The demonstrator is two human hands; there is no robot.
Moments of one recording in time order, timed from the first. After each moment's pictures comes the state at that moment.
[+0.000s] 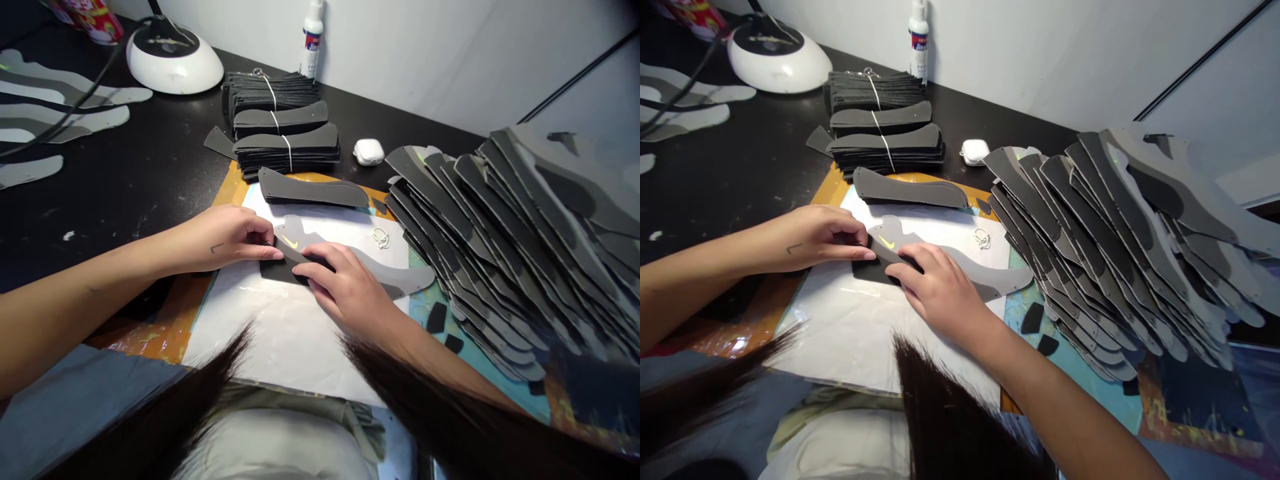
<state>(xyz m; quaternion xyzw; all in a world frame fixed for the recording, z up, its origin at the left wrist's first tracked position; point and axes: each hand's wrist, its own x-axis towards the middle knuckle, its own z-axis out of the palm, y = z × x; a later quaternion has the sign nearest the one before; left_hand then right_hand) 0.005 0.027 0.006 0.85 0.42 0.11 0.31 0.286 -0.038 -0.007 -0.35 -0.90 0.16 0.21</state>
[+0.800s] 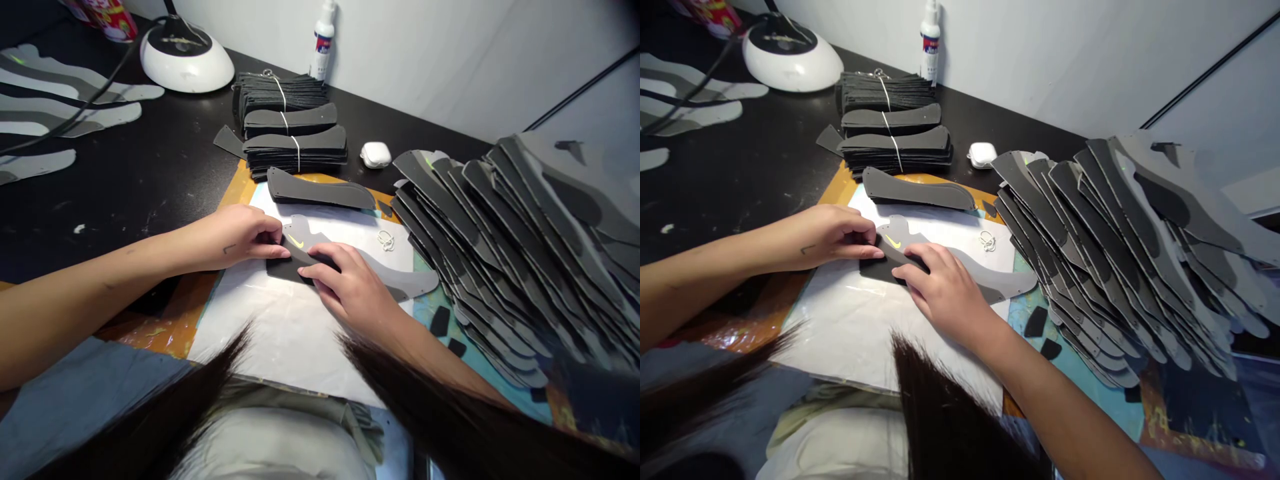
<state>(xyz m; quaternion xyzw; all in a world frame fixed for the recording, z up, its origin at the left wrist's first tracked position) 0.009 0.028 -0.004 0.87 0.39 0.15 0.26 0.286 -0.037 -0.006 -0.34 -0.90 0.16 0.21</state>
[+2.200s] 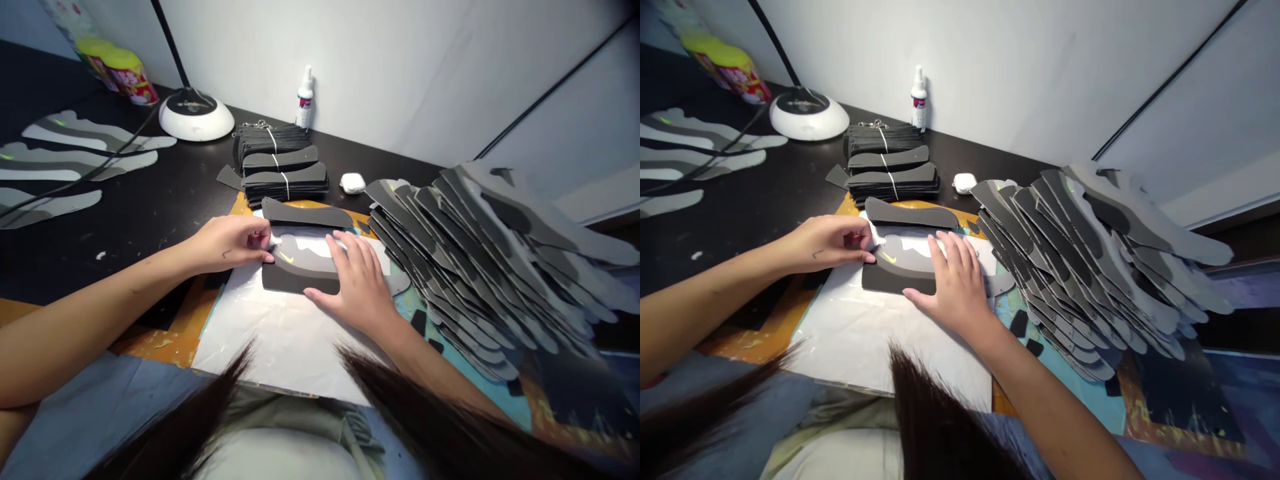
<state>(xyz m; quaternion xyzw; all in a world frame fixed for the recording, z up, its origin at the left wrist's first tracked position) 0.008 0.031 0.025 0.82 0.48 0.17 0.27 0.292 -0.032 -0.002 -0.49 -0.84 0.06 0.21</state>
